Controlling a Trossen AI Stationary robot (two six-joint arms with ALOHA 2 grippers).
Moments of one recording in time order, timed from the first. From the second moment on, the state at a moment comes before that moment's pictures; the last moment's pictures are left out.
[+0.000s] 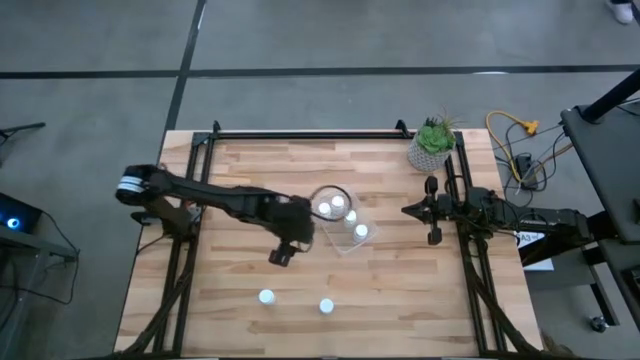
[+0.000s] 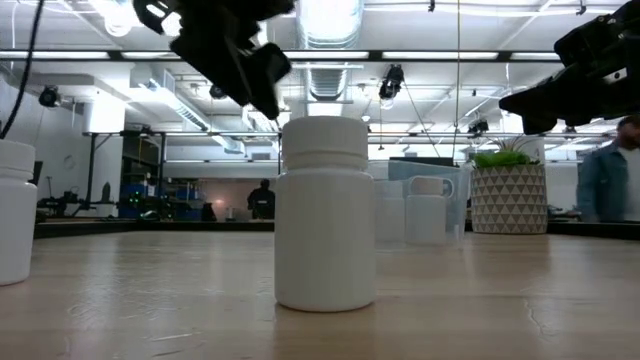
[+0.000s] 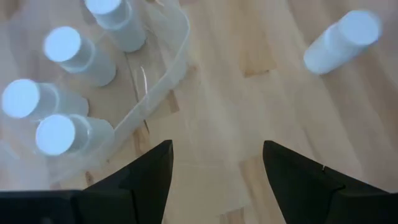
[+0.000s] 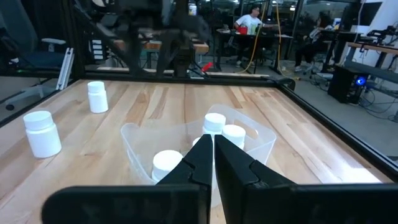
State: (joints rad) left arm -0.12 1.55 1.23 -0.67 0.07 0.18; right arm -0.12 0.09 0.02 0.00 -0.08 -0.03
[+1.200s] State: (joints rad) left arm -0.56 1.49 1.13 -0.65 -0.02 -0.34; right arm -0.12 0.09 0.02 0.00 -0.08 -0.03
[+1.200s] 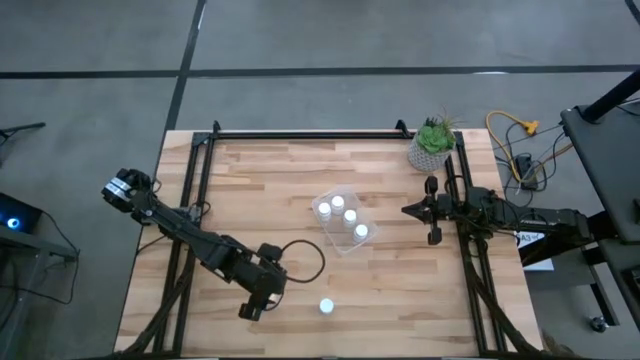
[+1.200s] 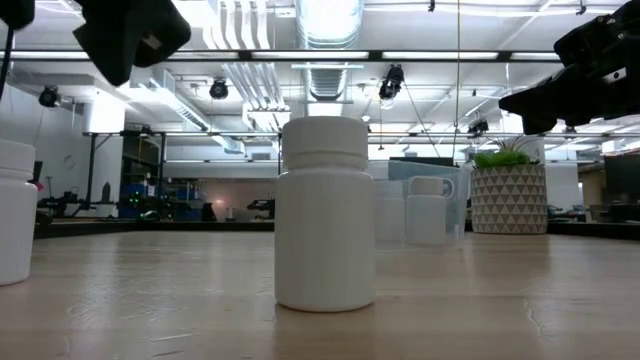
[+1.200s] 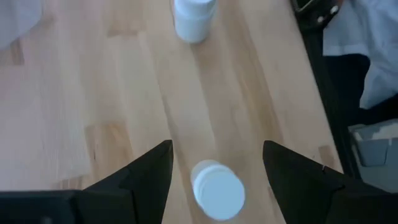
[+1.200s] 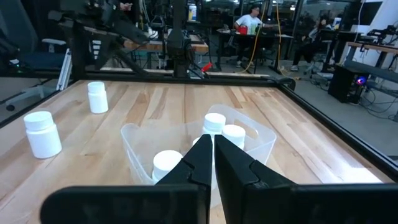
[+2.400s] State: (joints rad) left arm -0.59 1.61 1.18 -0.78 0.03 -0.51; right arm -0.12 0.09 0.02 0.00 -0.08 -0.03
